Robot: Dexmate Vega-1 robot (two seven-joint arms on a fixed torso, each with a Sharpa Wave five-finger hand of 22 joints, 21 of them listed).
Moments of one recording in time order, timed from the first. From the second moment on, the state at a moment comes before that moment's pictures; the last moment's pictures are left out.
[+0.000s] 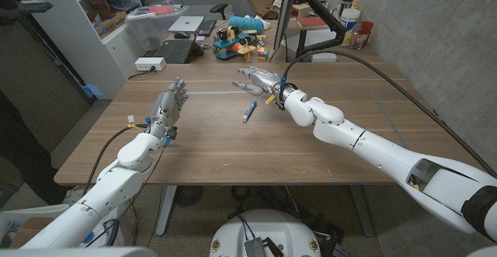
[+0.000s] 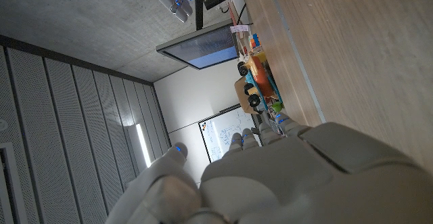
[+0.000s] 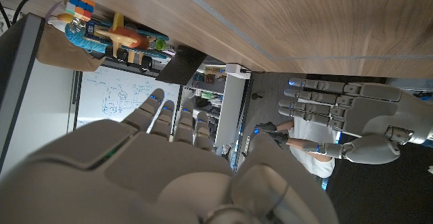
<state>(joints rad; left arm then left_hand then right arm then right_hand) 1.17 0.72 0.20 -1.66 -0.66 -0.26 0.10 0.02 0.07 0.37 0.19 0.23 -0.18 0.02 0.20 0.18 -0.17 -0.04 0.19 0.18 -0.17 -0.02 0.19 0.18 -0.14 -0.03 0.26 0.20 -0.49 -0.51 -0.91 -1.56 -0.69 -0.05 -0.08 0.12 0.09 0.25 0.10 0.18 0.08 0.00 0.19 0.19 0.12 0.06 0.21 0.18 0.04 0.07 0.18 0.17 0.09 0.03 0.22 0.20</state>
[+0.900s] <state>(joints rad) 1.17 0.72 0.20 -1.66 -0.67 -0.25 0.08 0.02 0.07 0.36 0.18 0.23 -0.17 0.03 0.20 0.18 -0.17 -0.04 0.19 0.18 -0.17 -0.02 0.19 0.18 -0.14 -0.03 0.26 0.20 -0.45 -0.48 -0.95 -1.50 -0.70 -0.06 -0.05 0.13 0.10 0.26 0.08 0.18 0.08 0.00 0.19 0.19 0.12 0.06 0.21 0.18 0.04 0.06 0.18 0.17 0.09 0.03 0.22 0.20</state>
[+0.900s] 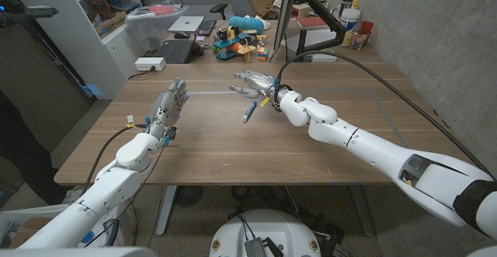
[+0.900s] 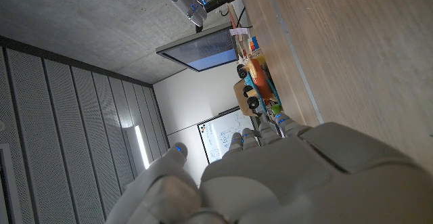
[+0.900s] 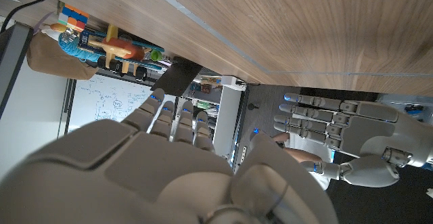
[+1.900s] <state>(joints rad) 1.16 0.73 0.20 -1.67 -0.67 -0.23 0.07 0.02 0.07 0.36 0.18 0.23 -0.17 0.03 0.20 0.18 -0.17 -0.04 0.19 0.18 -0.17 -0.02 0.19 0.18 -0.14 -0.03 0.26 0.20 -0.42 -0.45 -1.00 -1.44 -0.71 -0.08 -0.05 0.14 0.10 0.26 0.08 0.18 0.07 -0.01 0.19 0.19 0.11 0.05 0.21 0.18 0.04 0.06 0.18 0.17 0.09 0.03 0.22 0.20</state>
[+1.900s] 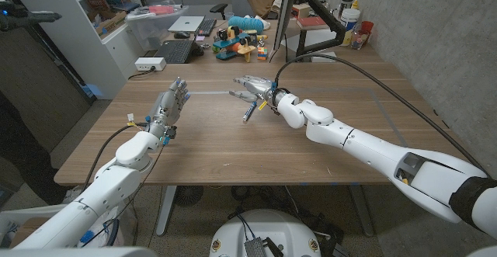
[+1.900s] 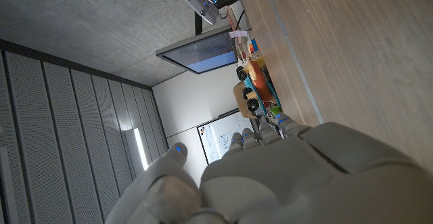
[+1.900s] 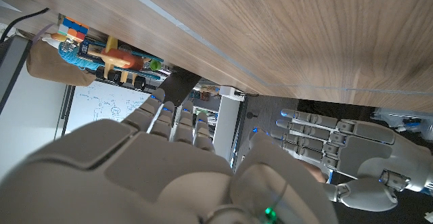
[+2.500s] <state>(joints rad) 1.17 0.74 0.19 -1.67 -0.68 -0.22 0.06 0.02 0.07 0.36 0.18 0.23 -0.17 0.03 0.20 0.18 -0.17 -0.04 0.19 0.18 -0.17 -0.02 0.19 0.18 -0.14 -0.03 0.26 0.20 -0.42 -0.44 -1.02 -1.41 -0.73 -0.09 -0.04 0.15 0.11 0.27 0.07 0.18 0.07 -0.01 0.19 0.19 0.11 0.05 0.21 0.18 0.04 0.06 0.18 0.17 0.09 0.03 0.22 0.20</state>
